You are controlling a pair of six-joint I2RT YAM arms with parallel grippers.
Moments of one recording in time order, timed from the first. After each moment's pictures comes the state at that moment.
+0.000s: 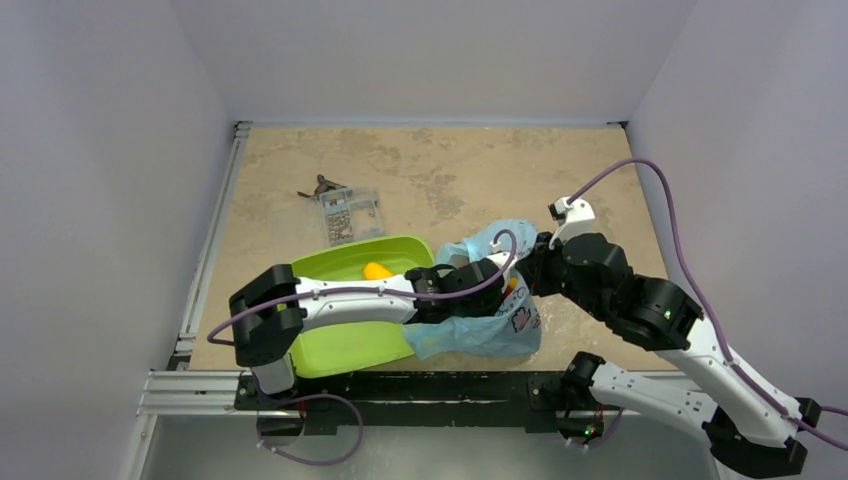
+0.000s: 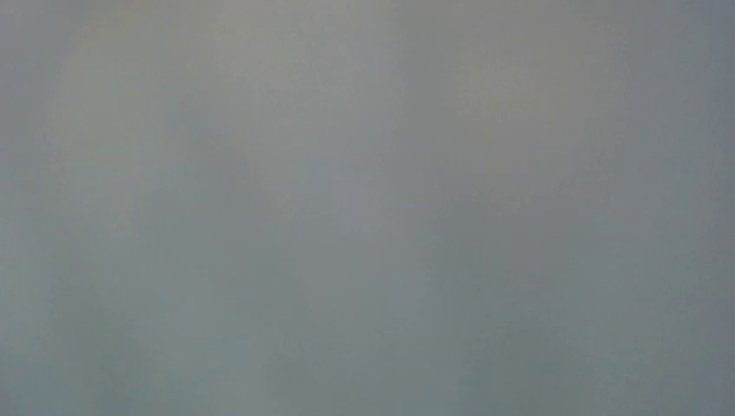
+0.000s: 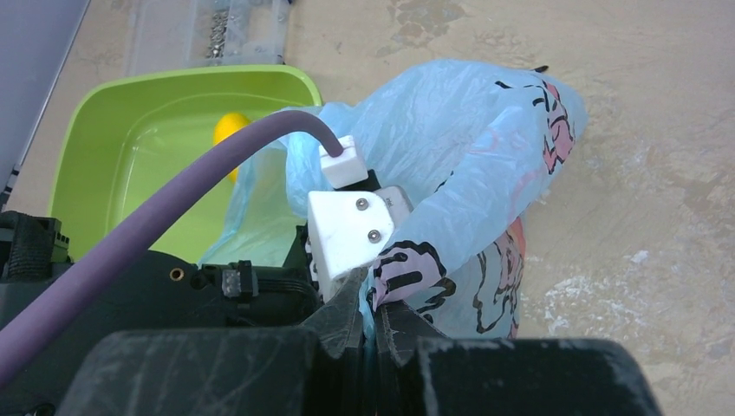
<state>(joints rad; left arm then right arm) -1.24 1.74 1.23 -0.27 0.02 -0.62 0.89 0.75 1.12 -0.93 0.37 0.53</state>
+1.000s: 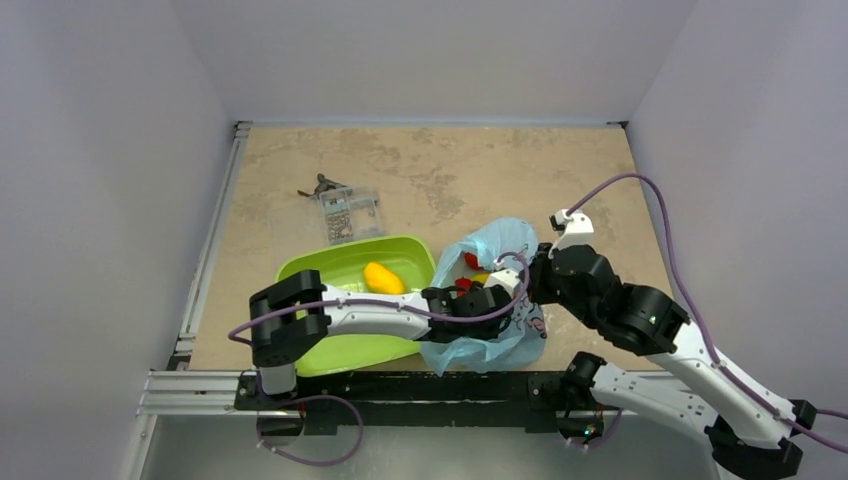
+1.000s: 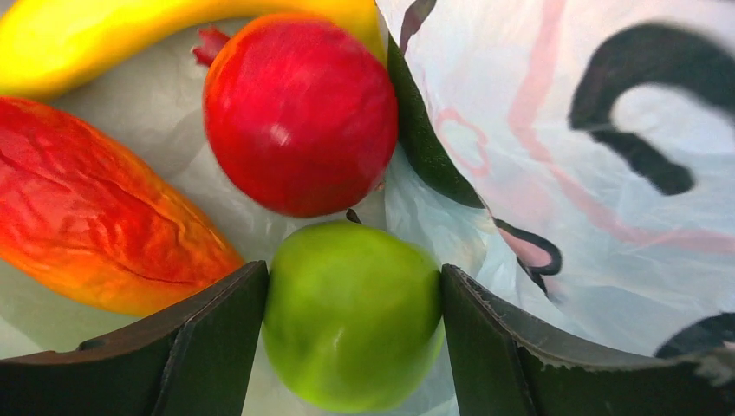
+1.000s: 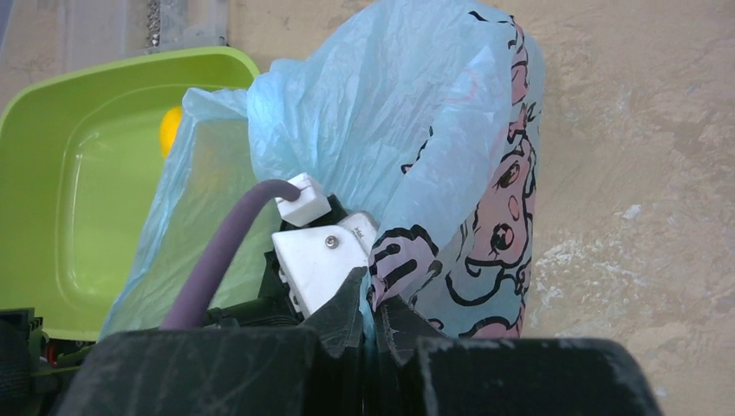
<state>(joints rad) -1.33 1.81 1.17 -0.19 -0.21 -0.64 0.89 0.71 0.98 -0.92 0.42 0.62</state>
